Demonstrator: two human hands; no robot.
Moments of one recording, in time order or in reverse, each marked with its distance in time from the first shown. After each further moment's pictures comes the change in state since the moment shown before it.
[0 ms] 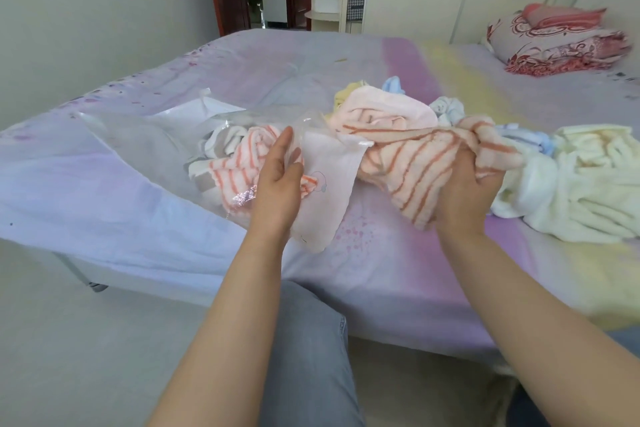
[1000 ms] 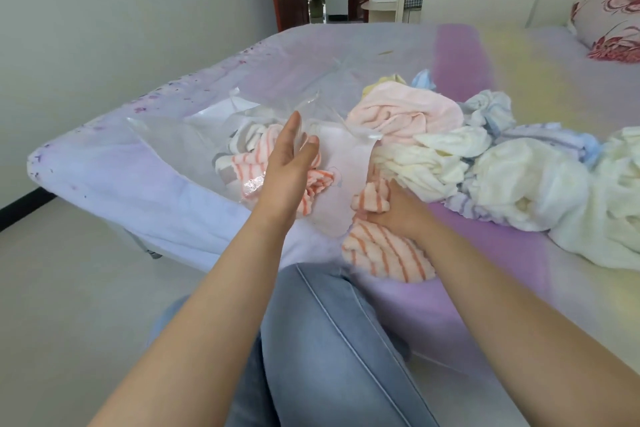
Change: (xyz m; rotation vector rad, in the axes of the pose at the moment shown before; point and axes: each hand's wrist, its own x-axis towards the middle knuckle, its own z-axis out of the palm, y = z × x) left_hand -0.004 0.018 0.046 0.148 0.051 0.020; right_hand 0.027 0.115 -0.009 -0.757 -1.162 0.193
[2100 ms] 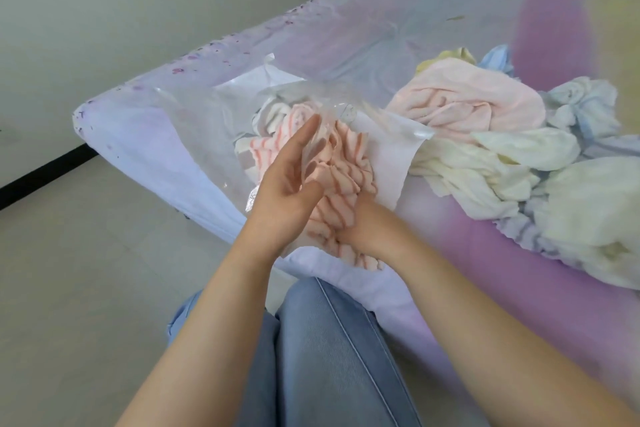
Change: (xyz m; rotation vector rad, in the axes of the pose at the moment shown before) left_hand -0.019 -0.013 -0.012 0.169 -0.029 0.067; right_hand 0.016 -0.070 0.051 -0.179 -0.320 -0.099
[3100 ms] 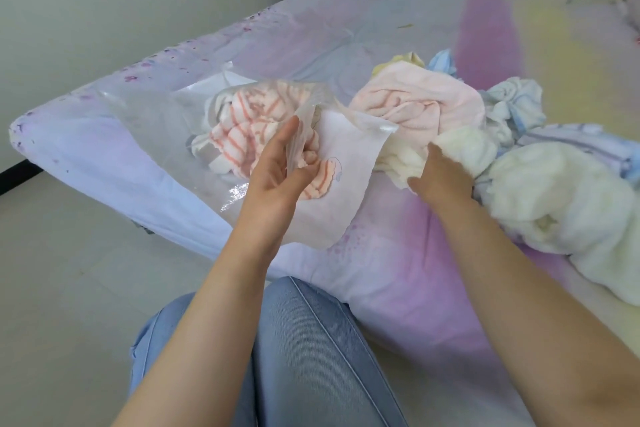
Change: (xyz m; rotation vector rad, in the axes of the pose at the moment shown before) left_hand 0.002 0.006 0.024 -0.206 0.037 -0.048; right_hand 0.003 0.120 -0.094 -0.374 0.480 0.497
